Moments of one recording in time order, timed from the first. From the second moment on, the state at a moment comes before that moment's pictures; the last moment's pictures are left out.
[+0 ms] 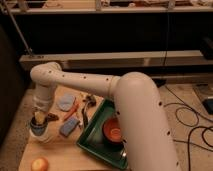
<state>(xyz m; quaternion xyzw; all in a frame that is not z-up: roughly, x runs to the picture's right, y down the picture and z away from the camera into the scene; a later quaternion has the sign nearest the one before) -0.316 0.136 0.702 0.12 -0.50 -0.85 0.11</state>
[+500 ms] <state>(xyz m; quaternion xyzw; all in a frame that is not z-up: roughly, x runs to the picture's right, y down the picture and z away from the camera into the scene) -0.332 0.128 0.719 0.11 -0.51 -0.84 0.13</state>
